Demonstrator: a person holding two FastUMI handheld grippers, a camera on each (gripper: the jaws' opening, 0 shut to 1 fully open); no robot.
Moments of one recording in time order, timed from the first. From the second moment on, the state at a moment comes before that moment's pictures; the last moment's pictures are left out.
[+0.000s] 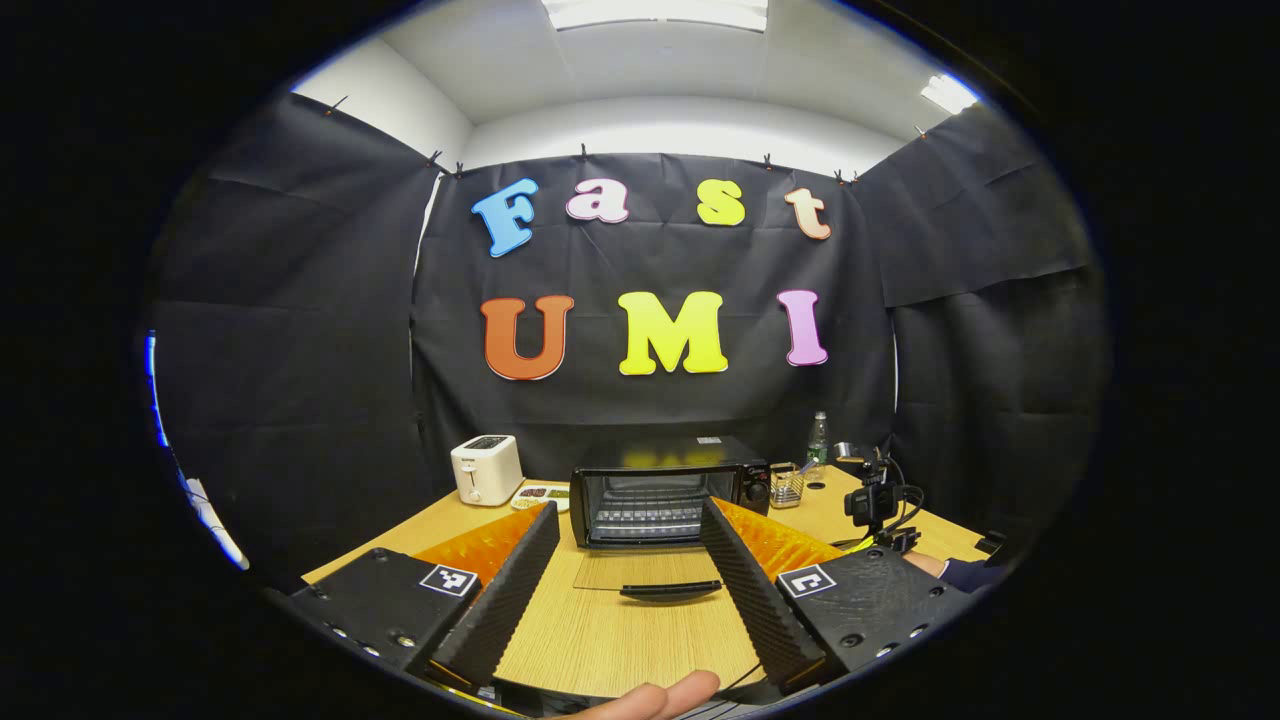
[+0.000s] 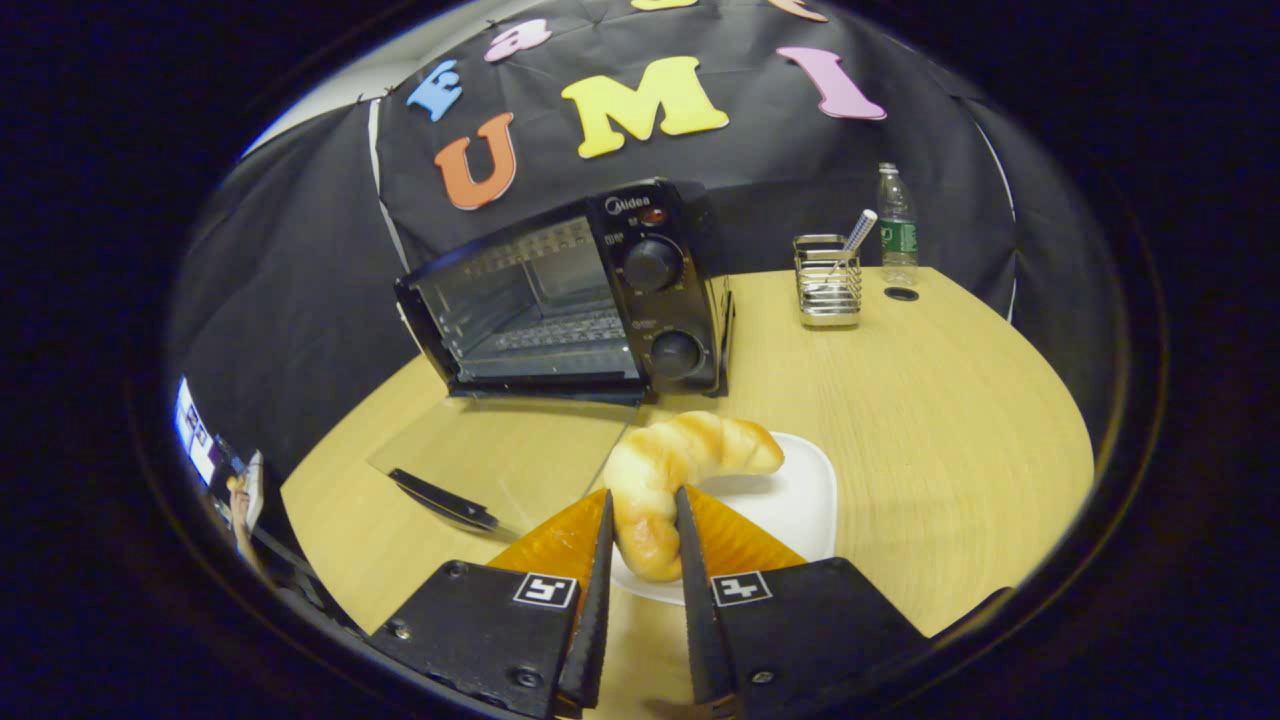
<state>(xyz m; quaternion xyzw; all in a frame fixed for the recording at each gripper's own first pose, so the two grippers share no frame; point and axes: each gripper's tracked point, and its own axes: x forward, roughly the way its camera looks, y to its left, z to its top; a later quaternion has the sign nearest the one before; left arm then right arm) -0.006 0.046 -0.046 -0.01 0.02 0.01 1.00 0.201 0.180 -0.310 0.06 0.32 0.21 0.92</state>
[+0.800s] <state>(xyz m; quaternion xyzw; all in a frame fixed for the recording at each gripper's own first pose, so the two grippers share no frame) 0.000 0.096 -0.055 0.00 0.02 0.04 1.00 0.273 0.353 -0.259 0.14 0.20 0.21 0.95</state>
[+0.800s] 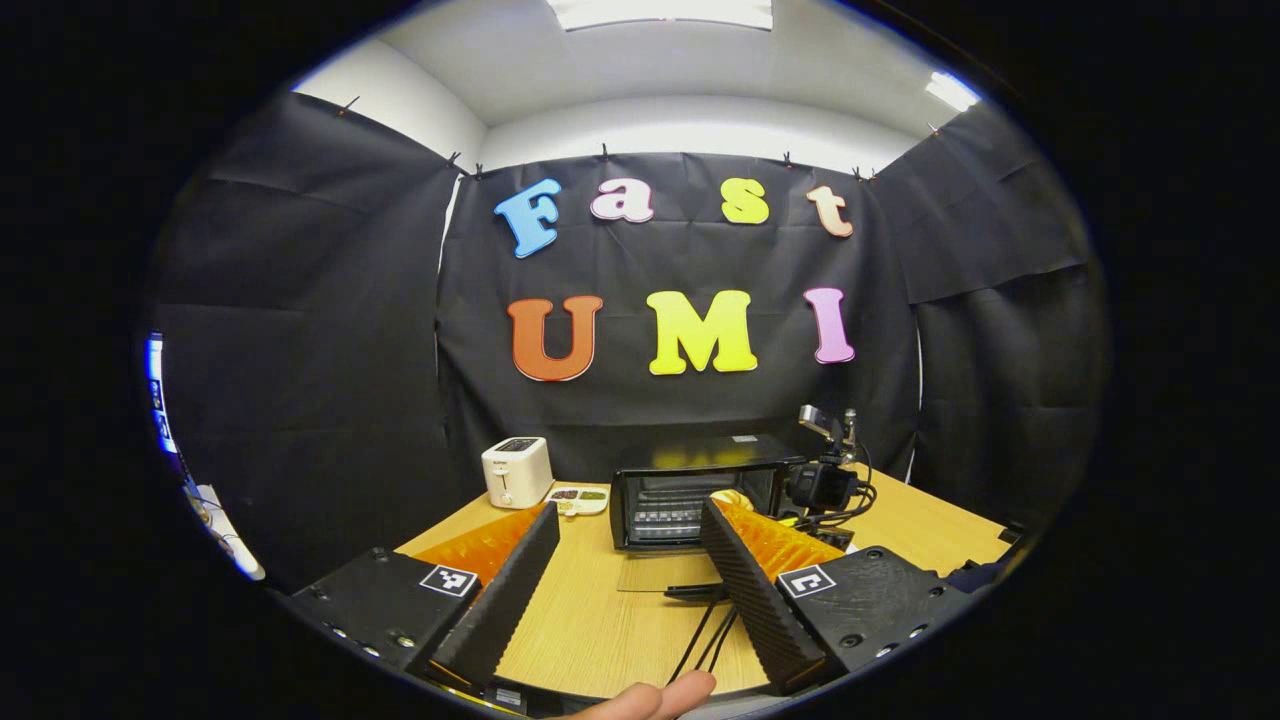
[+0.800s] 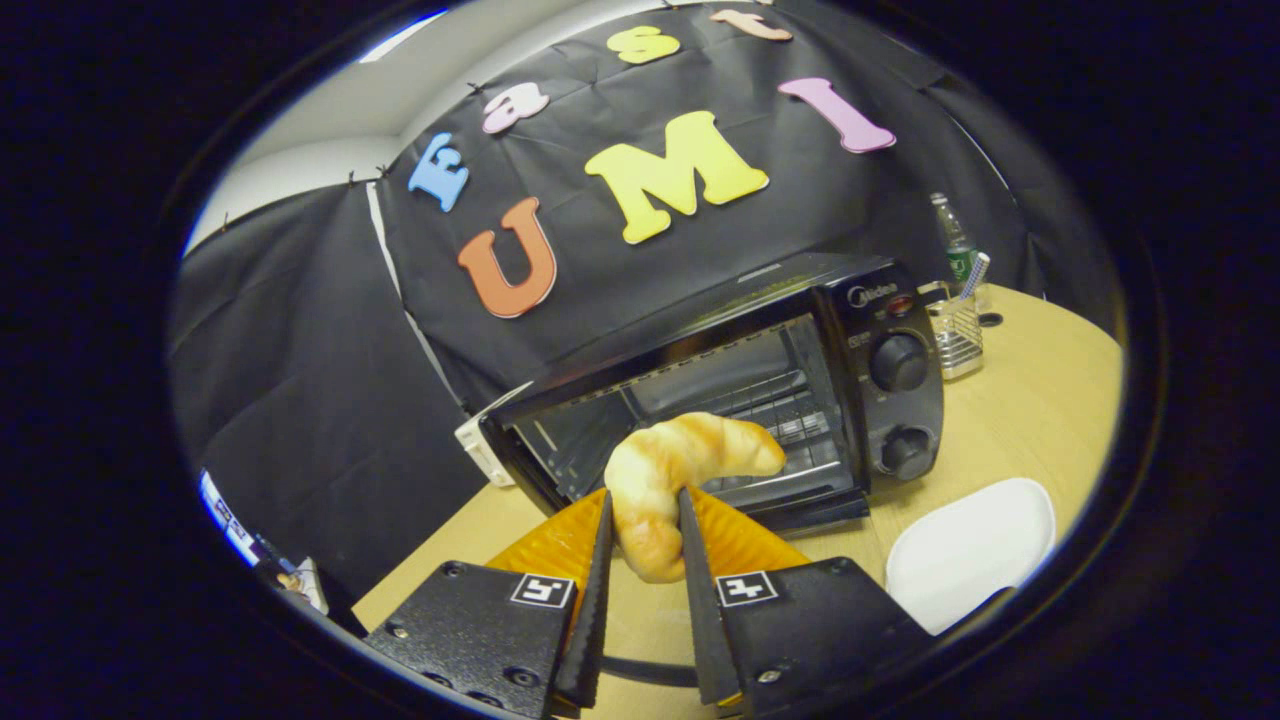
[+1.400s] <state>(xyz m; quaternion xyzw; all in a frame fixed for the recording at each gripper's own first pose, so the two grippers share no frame) 0.035 0.111 -0.099 -0.02 0.05 0.04 1.00 0.373 0.394 -0.280 0.05 0.20 0.18 0.96</state>
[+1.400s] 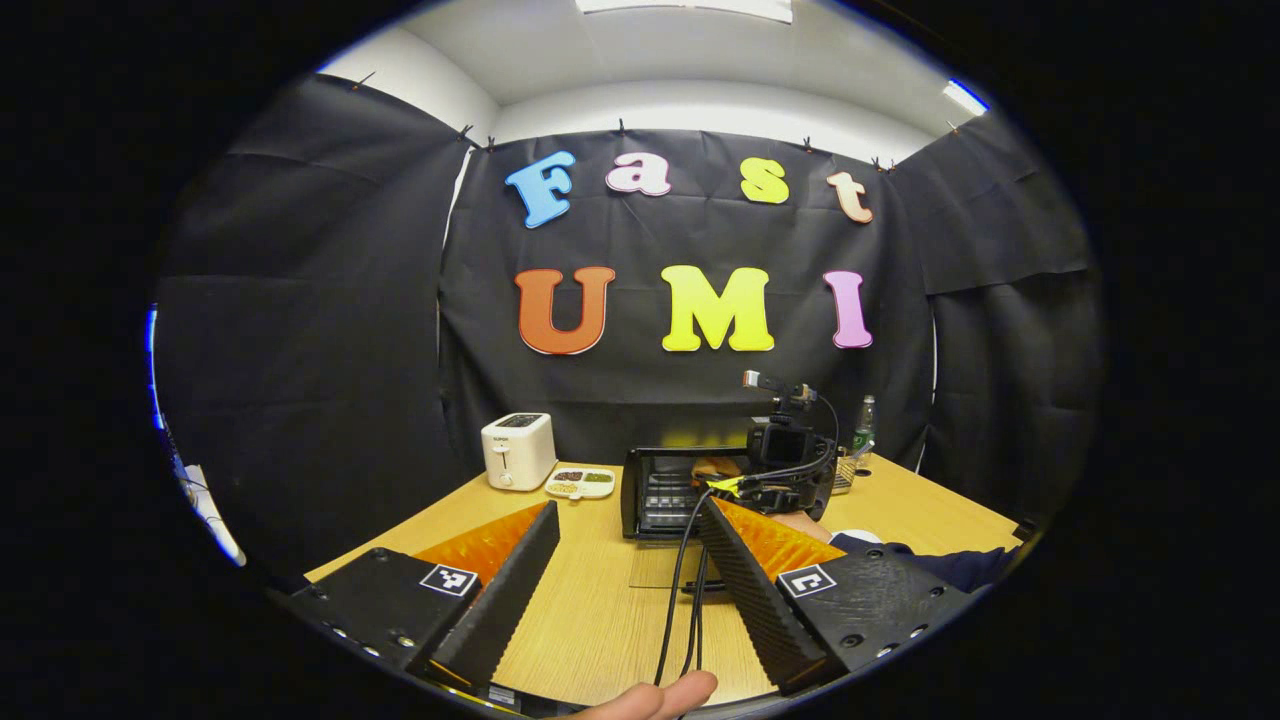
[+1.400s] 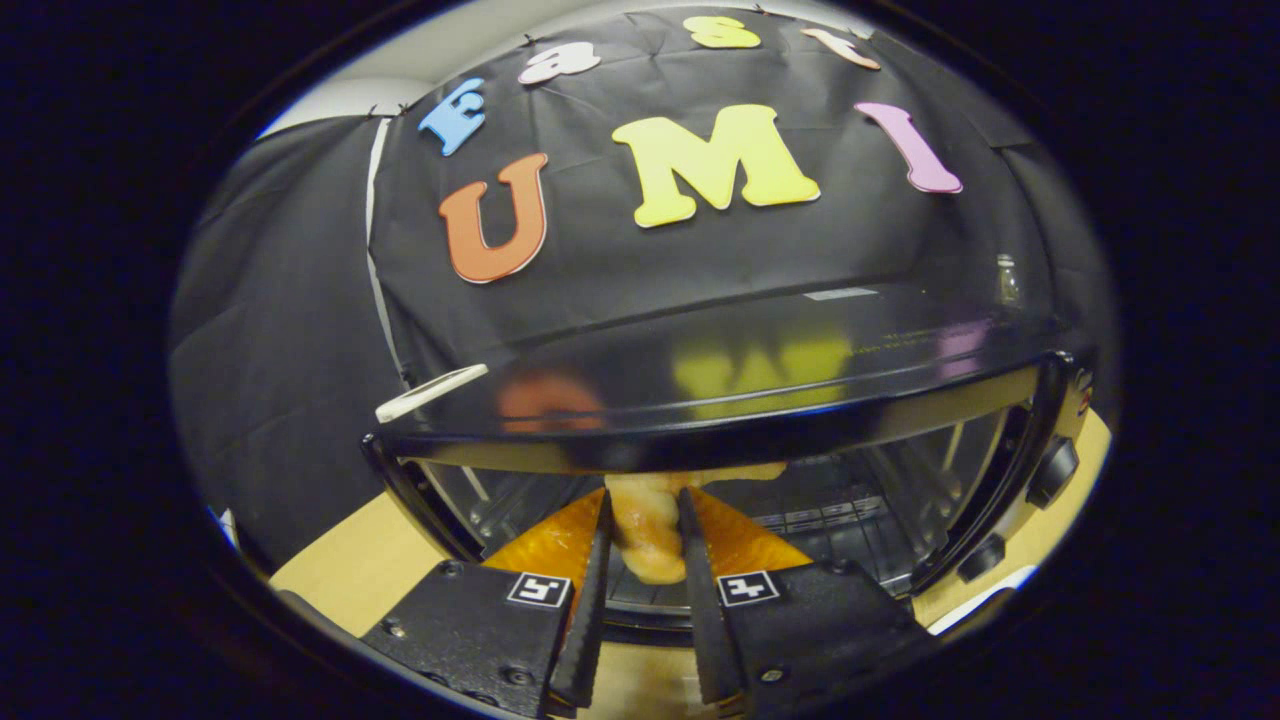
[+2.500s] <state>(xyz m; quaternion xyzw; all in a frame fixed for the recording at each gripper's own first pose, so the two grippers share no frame) 0.024 0.092 -0.116 -0.06 0.07 0.02 1.00 0.212 0.308 -0.205 0.04 0.17 0.24 0.95</state>
